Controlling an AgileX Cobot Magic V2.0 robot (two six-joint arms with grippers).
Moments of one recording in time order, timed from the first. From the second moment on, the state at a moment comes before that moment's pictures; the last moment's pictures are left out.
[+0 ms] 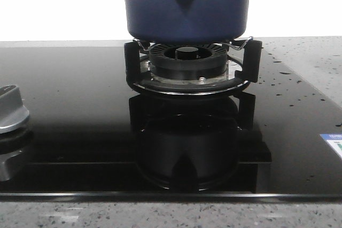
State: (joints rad) left arm -0.20 0.53 -0.50 -0.80 0.50 0.38; right arm -0.17 0.16 -0.44 0.34 0.72 -0.09
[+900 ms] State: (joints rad) left arm -0.36 1.27 -1.12 -1.31 0.96 1.51; right arm -0.17 0.20 -0.61 0.49 0.74 -0.31
